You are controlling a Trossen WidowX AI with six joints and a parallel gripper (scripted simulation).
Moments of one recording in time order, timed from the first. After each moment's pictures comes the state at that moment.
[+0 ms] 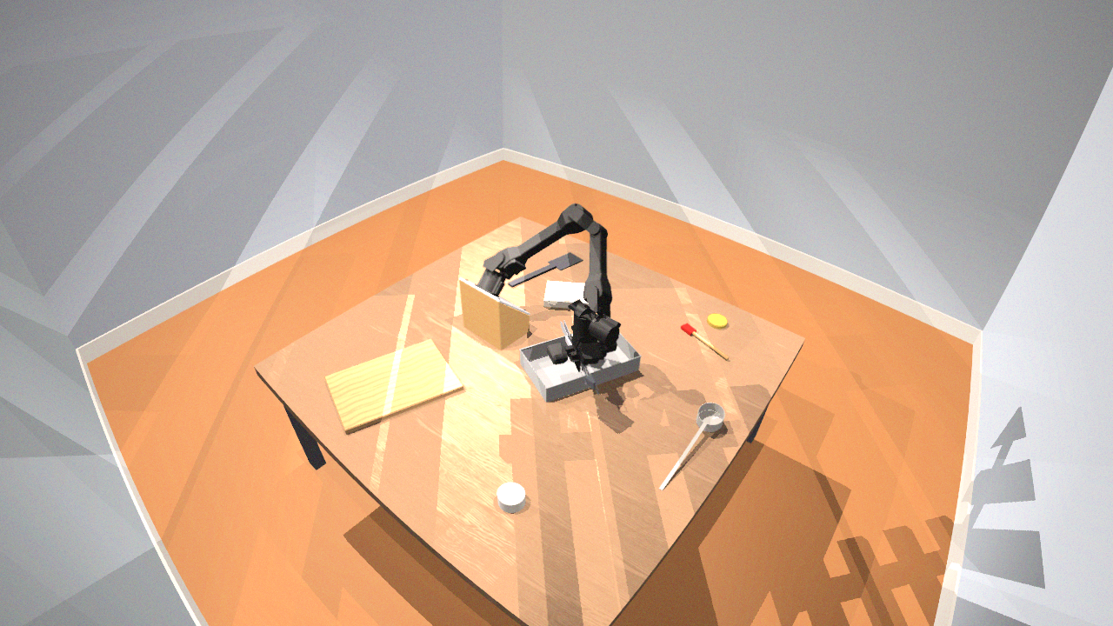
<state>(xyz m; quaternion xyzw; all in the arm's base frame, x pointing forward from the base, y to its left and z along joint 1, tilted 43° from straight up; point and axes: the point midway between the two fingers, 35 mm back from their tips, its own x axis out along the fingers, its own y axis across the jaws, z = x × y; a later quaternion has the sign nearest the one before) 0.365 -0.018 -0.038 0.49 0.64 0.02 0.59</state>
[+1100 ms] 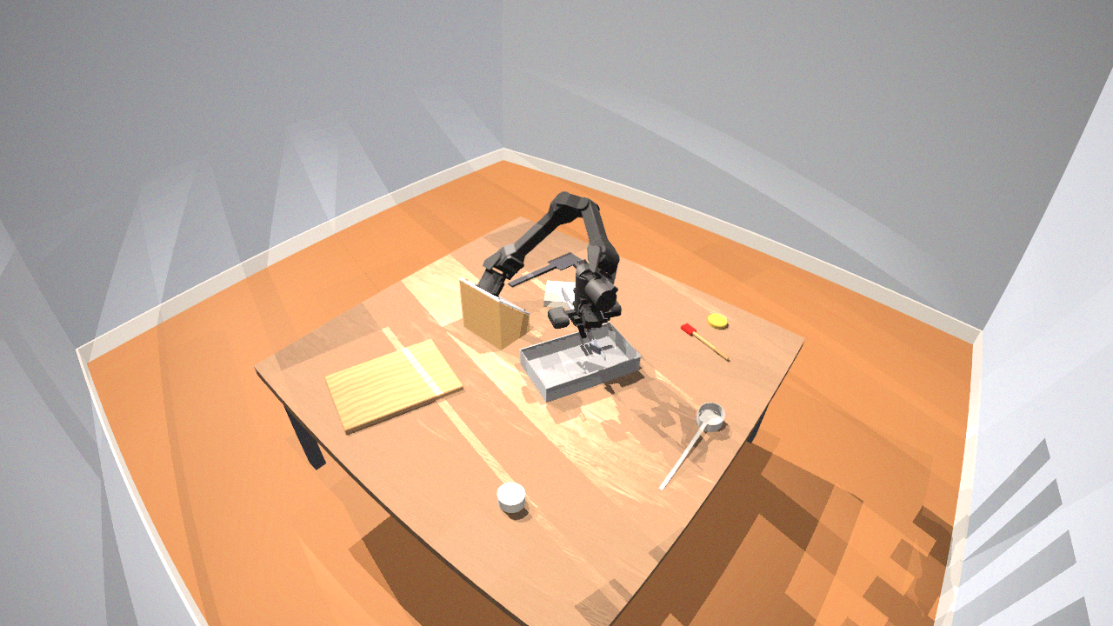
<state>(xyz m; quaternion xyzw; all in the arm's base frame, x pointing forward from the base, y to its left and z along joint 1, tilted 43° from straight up) 0.344 -0.101 0.051 0.50 0.64 0.02 0.59</state>
